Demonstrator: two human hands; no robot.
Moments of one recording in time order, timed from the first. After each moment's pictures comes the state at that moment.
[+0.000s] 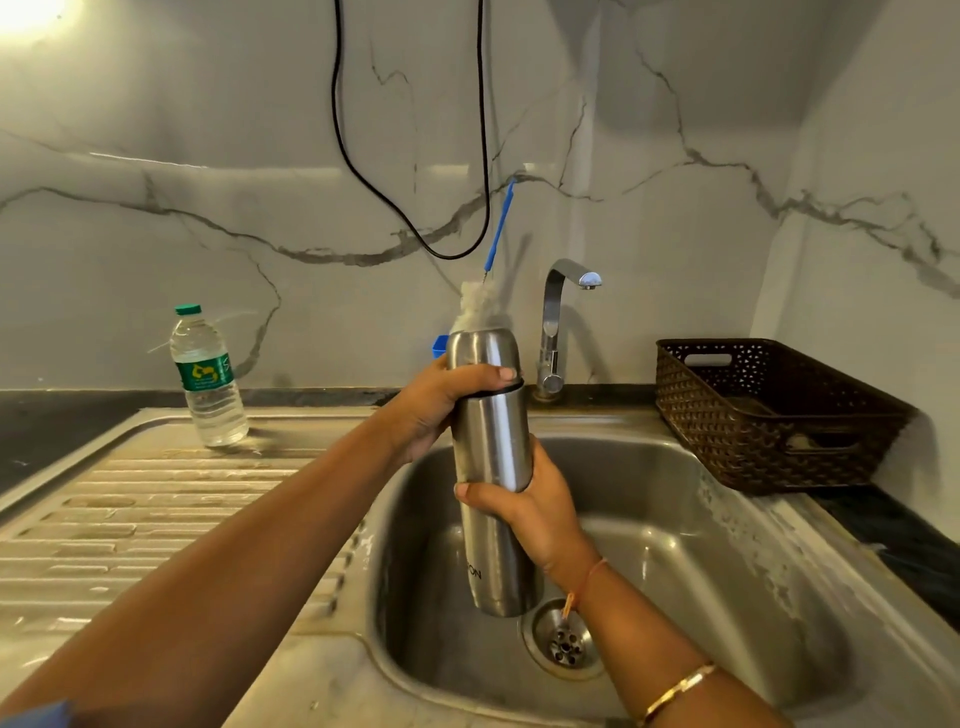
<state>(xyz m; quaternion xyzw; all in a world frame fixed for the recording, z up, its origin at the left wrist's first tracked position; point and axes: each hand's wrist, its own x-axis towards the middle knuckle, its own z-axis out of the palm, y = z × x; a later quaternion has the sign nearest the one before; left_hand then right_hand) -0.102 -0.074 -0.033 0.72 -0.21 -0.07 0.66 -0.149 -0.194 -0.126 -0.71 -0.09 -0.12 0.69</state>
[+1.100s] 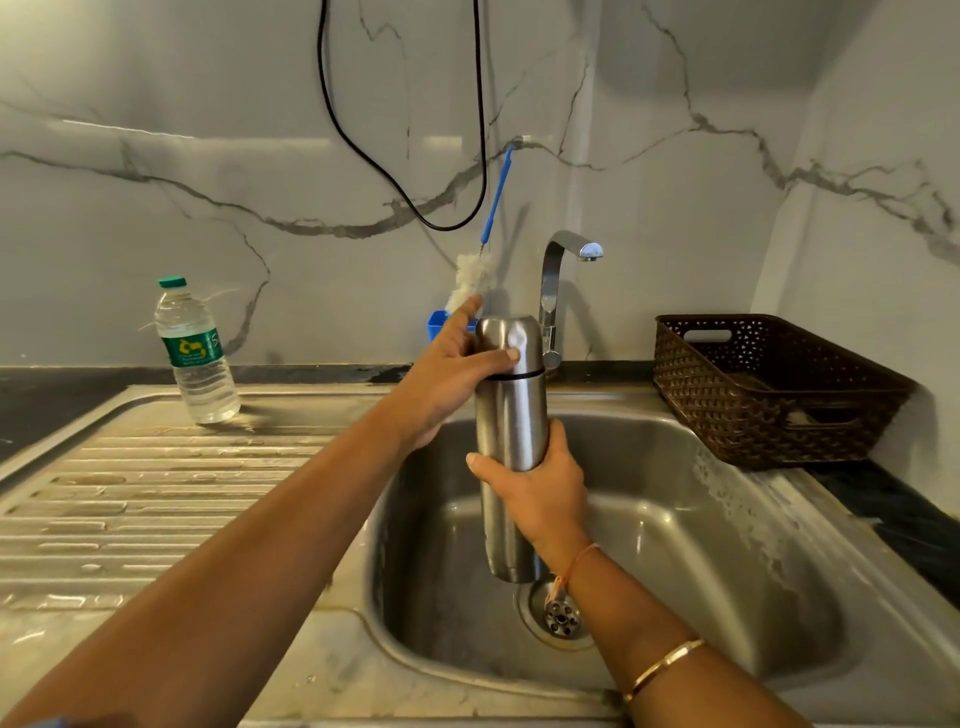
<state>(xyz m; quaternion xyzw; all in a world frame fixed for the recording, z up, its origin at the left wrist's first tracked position) -0.105 -0.086 -0.040 0.74 -0.22 -0.01 0.64 -0.149 -0.196 -0.138 -0.79 0.08 -0.20 0.57</state>
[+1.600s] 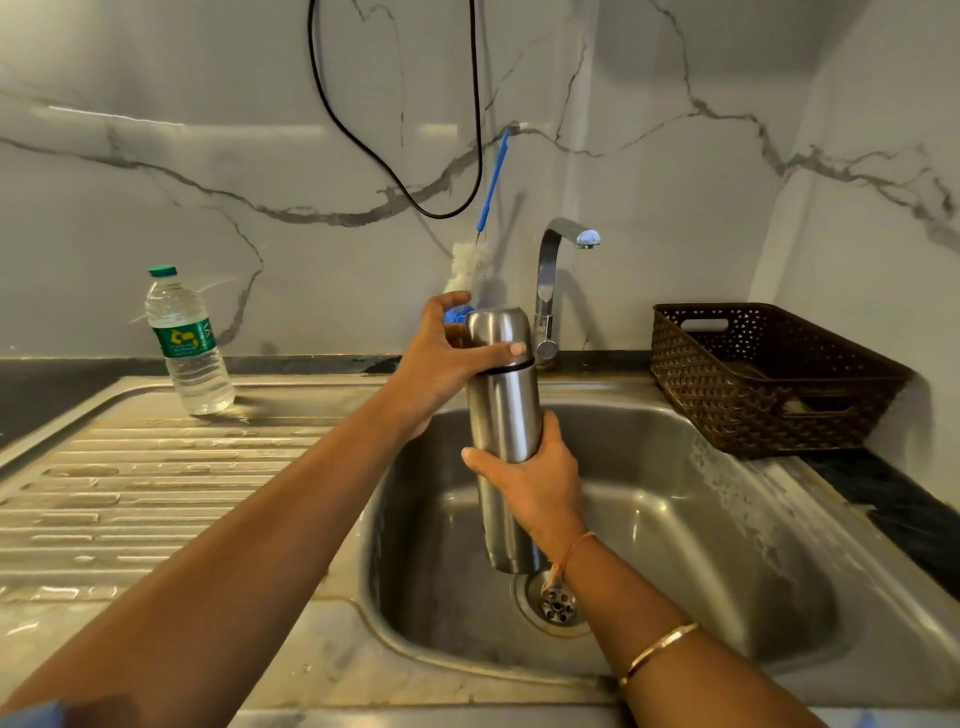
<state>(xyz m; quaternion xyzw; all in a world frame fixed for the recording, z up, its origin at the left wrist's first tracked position) -0.105 -0.085 -0.040 0.76 -0.18 0.04 0.63 -0.148 -0.195 -0.139 -0.80 0.08 -0.18 0.57</state>
